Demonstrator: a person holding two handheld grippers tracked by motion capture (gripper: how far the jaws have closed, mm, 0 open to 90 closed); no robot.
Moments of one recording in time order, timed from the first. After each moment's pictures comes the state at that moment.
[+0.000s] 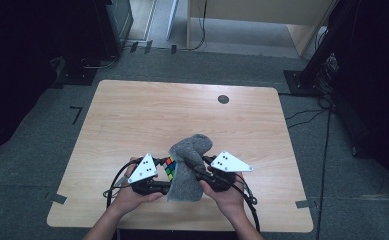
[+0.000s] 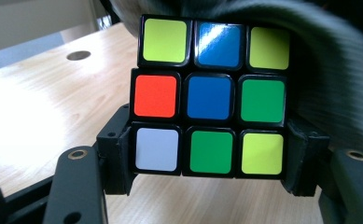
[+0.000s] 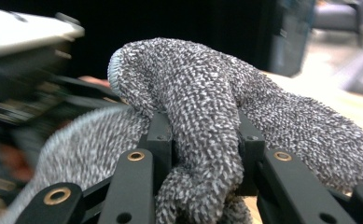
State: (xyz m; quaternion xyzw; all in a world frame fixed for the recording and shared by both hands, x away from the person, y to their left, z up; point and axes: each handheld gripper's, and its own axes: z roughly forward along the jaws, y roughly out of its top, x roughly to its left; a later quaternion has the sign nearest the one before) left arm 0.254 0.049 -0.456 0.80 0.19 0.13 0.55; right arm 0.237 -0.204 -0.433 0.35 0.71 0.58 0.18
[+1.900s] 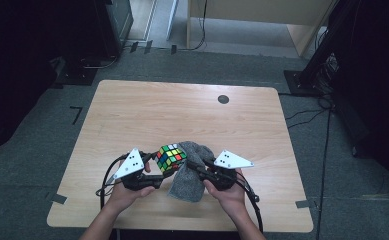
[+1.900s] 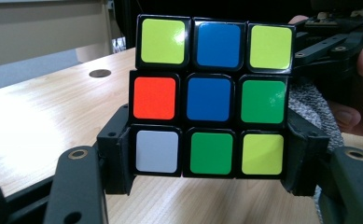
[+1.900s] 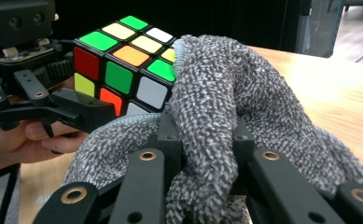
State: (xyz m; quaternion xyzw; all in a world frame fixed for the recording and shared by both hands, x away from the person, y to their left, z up) left arm 0.260 0.068 -0.449 0.77 0.22 0.13 0.59; right arm 0.245 -0.211 -0.449 0.33 0.72 0.60 0.13
